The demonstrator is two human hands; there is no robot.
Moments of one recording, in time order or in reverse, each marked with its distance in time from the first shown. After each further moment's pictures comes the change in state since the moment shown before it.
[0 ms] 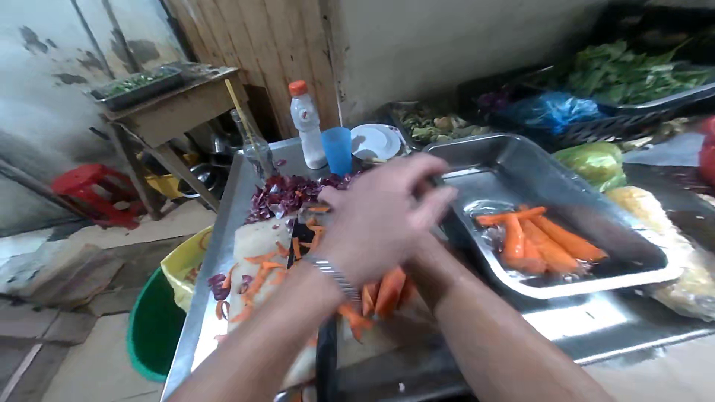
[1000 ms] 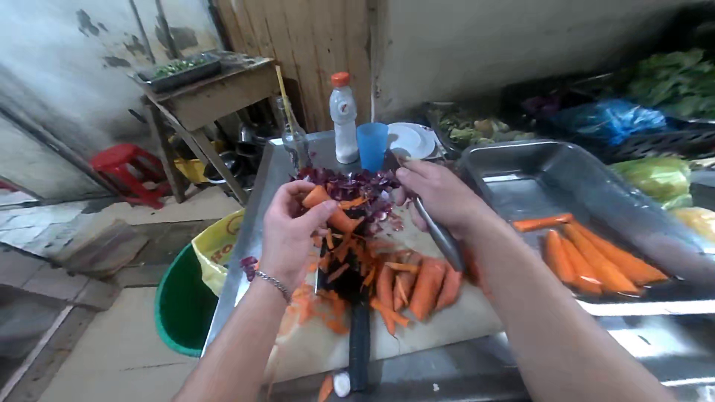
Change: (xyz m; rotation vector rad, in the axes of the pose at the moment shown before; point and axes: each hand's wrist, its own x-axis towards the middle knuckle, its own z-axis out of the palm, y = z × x) left_hand -0.083 -0.111 -0.036 -0.656 0.555 -0.422; right_hand 0.008 0.024 -0.040 0.844 -0.202 0.552
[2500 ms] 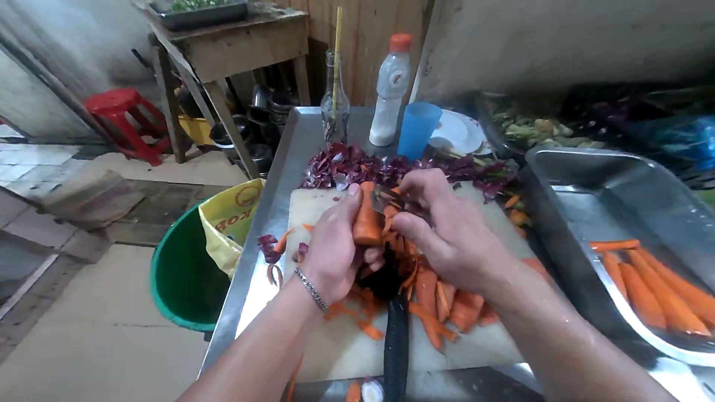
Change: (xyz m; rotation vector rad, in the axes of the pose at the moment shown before) left_hand -0.022 -0.007 -0.009 -0.398 -0.155 -0.487; right_hand -0.024 0.005 0.072 -0.676 0.038 -0.669
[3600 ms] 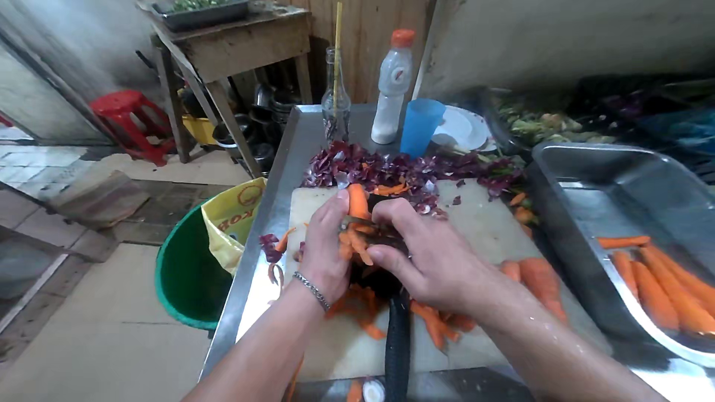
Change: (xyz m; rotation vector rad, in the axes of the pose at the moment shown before) left_hand 0.008 -0.011 -0.010 -0.012 0.158 0.186; right_hand -0.007 -0.020 0.015 -0.004 -0.055 -0.125
